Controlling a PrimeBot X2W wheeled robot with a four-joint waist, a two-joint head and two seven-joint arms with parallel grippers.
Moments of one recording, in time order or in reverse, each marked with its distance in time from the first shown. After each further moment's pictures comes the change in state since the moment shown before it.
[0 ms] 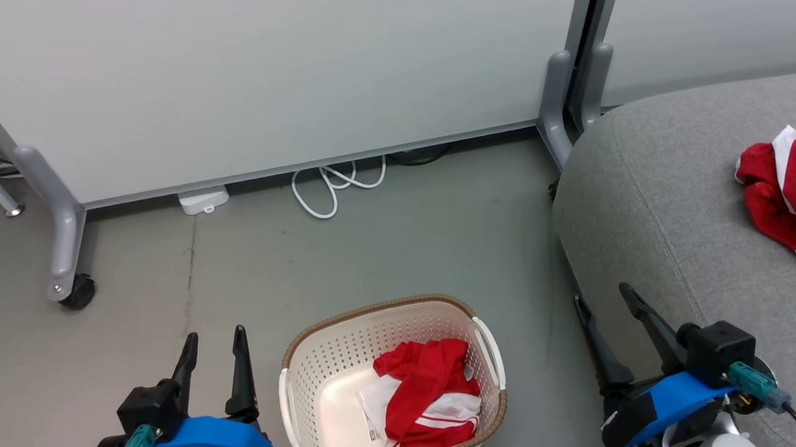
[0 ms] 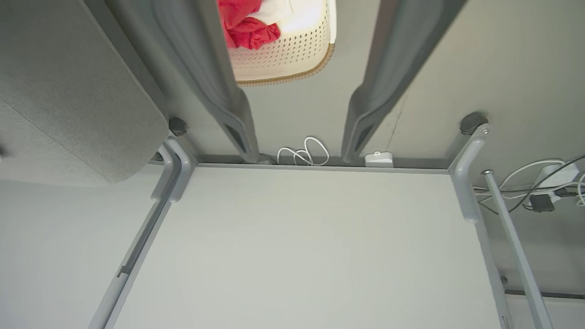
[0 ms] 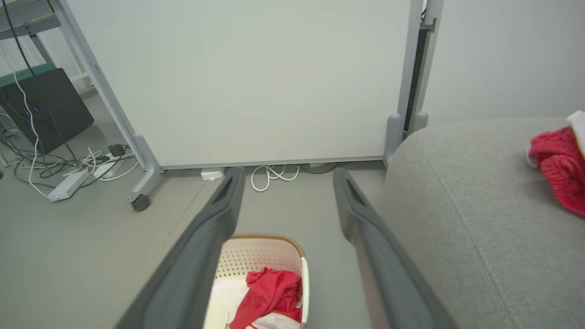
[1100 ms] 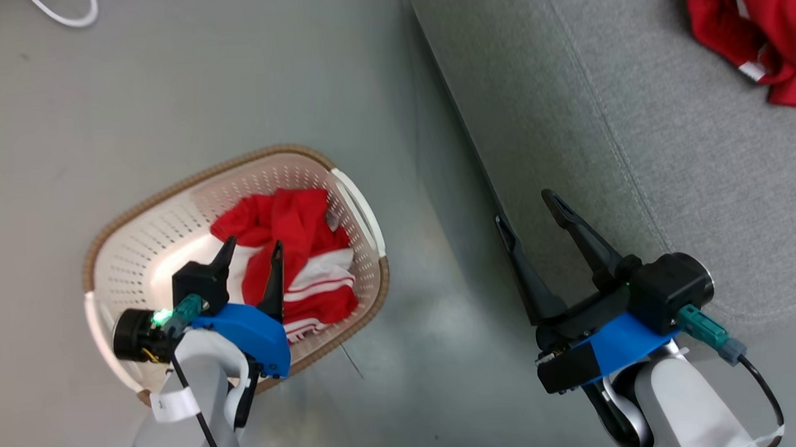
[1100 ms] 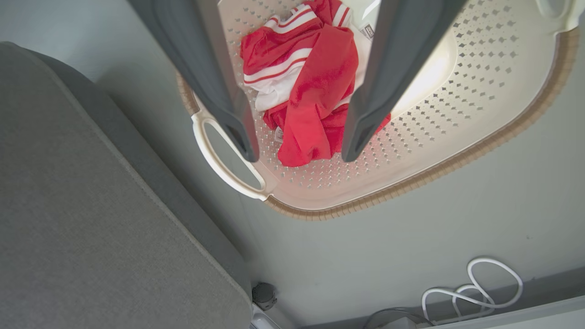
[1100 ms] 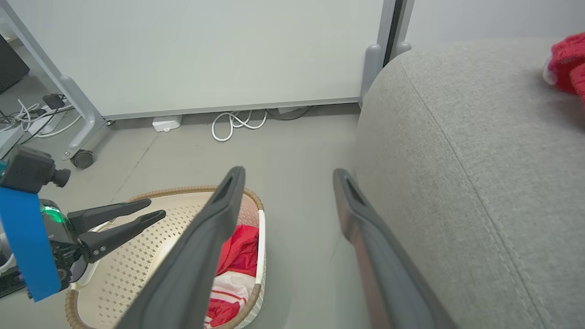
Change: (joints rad) left arm -0.414 0.044 -0.219 0.401 0.038 -0.009 0.000; right arm -0.221 0.002 0.187 -0.027 -0.019 0.000 -0.095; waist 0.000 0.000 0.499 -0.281
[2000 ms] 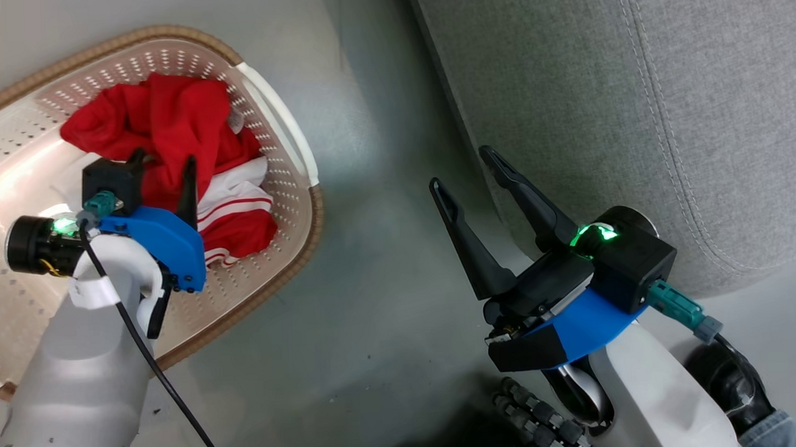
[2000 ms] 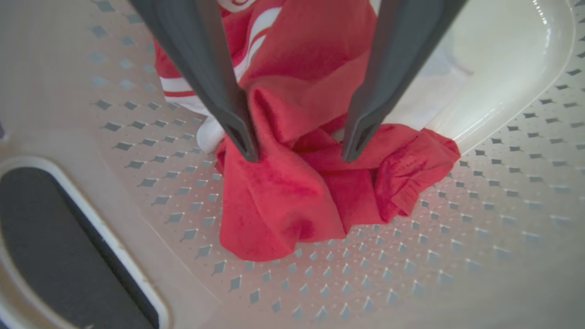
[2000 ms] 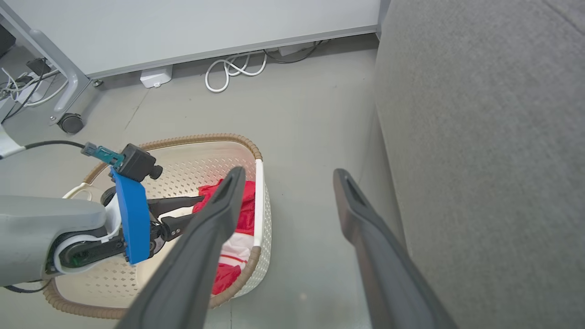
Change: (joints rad) left arm -0.331 0.154 -0.185 0.249 -0.109 0.000 0.016; right arm -0.144 0.015 0.144 0.013 0.092 0.000 -0.087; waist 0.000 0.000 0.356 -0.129
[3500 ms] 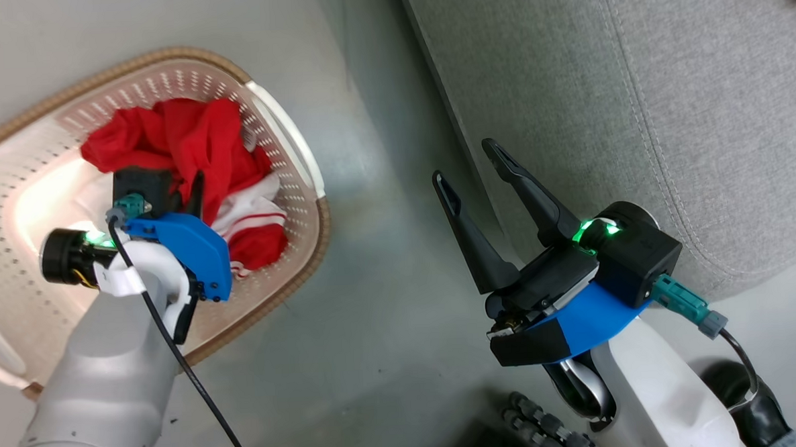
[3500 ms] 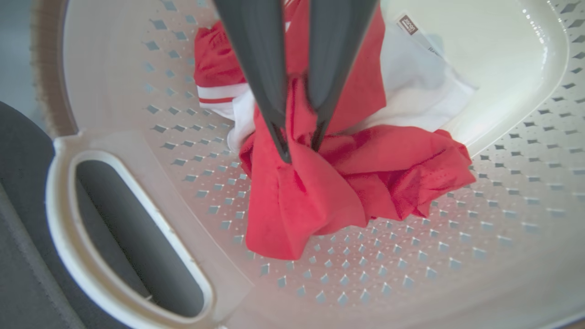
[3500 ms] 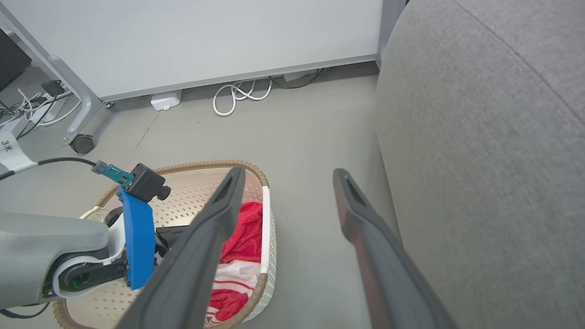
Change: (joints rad) left arm -0.032 -0.032 -0.157 0.081 -0.176 0.000 0.041; right arm -0.012 0.001 -0.002 -0.001 0.020 0.000 -0.001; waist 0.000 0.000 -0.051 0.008
